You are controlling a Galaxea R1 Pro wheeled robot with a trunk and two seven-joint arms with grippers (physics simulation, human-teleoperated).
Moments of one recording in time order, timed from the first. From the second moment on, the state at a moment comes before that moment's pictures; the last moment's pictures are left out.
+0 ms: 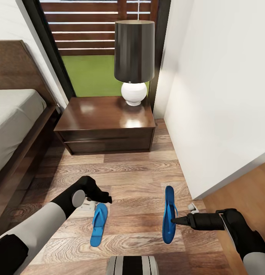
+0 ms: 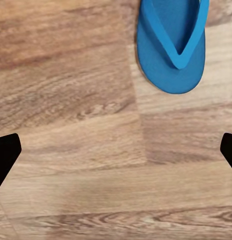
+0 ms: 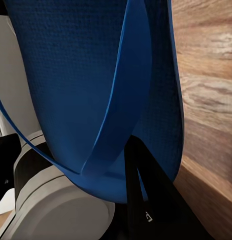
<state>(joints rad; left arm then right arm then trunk) -0.91 0.12 -0.66 -0.75 -2.27 -1.05 -0.27 -0.53 -0.24 -0.20 -0.85 0.29 0.87 1.56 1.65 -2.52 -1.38</state>
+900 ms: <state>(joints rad) -0.91 0.12 -0.66 -0.75 -2.28 -1.04 -0.28 -0.53 -0.24 -0.20 -0.85 0.29 0.87 1.56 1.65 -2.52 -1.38</state>
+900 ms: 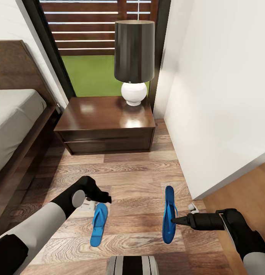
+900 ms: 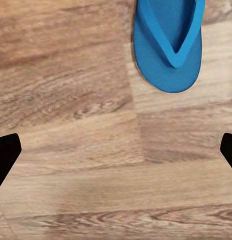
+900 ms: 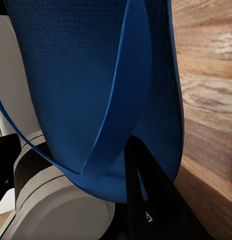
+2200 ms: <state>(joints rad) -0.91 0.12 -0.66 -0.75 -2.27 -1.03 -0.39 -0.53 -0.24 -0.20 -0.86 0.29 0.87 1.56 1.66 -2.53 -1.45</state>
